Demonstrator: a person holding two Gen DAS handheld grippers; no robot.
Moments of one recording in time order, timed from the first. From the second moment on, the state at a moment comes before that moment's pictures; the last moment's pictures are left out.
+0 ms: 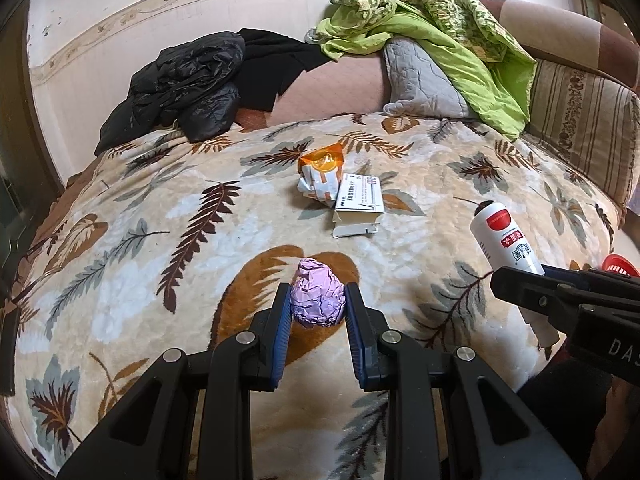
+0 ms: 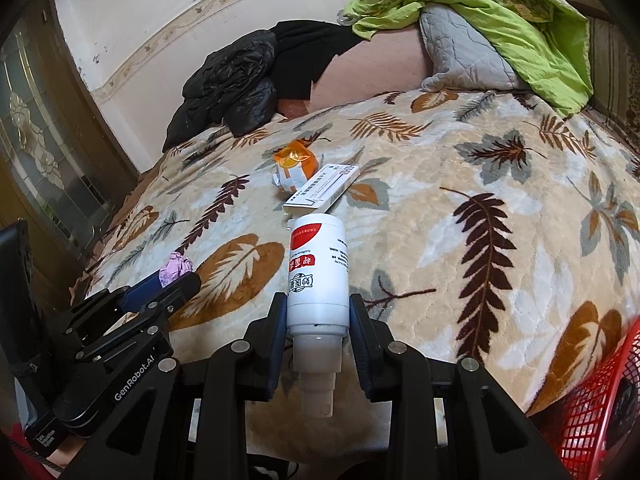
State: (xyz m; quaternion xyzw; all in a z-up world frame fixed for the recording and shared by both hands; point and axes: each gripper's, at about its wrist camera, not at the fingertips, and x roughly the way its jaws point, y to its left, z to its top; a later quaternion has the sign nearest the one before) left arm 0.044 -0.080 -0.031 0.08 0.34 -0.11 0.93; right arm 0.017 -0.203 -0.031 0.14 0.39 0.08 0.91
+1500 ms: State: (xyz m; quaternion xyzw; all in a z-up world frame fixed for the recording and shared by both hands) left arm 0.010 -0.230 0.004 0.13 0.32 -0.27 0.90; right arm -0.096 -0.382 0.007 0.23 0.33 -0.08 0.91
